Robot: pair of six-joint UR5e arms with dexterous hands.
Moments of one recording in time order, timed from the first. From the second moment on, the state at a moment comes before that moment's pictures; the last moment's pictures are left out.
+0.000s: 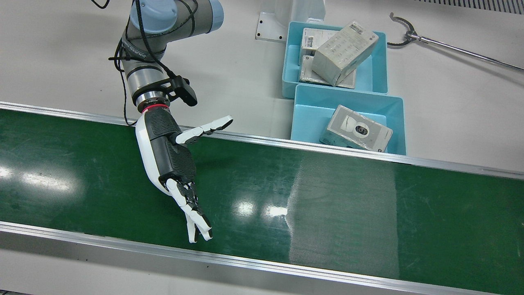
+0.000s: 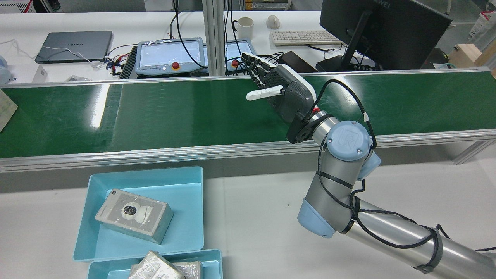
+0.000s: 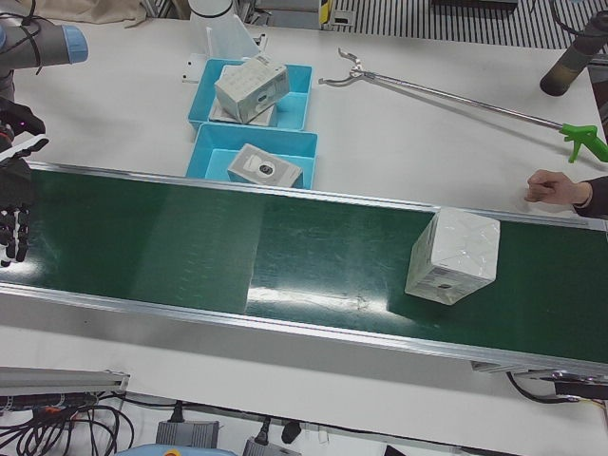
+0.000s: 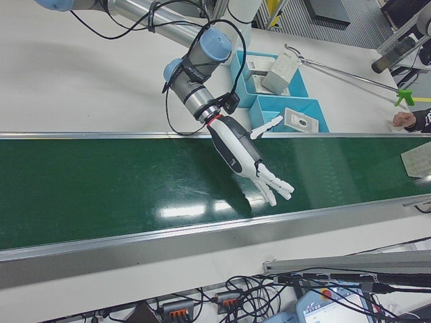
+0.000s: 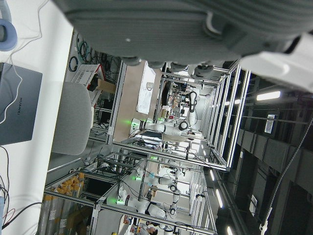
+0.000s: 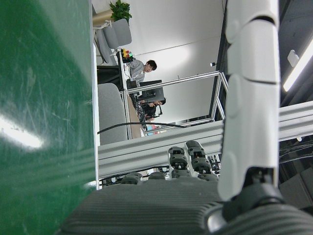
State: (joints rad) left arm -1.86 -1.90 -1.77 0.60 1.96 -0.16; right arm 0.74 -0.92 1.64 -3.46 -1.15 -0.01
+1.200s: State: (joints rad) left arm -1.86 -1.90 -1.77 0.60 1.96 -0.16; right arm 0.74 -0.93 1.64 -3.46 -1.15 0.00
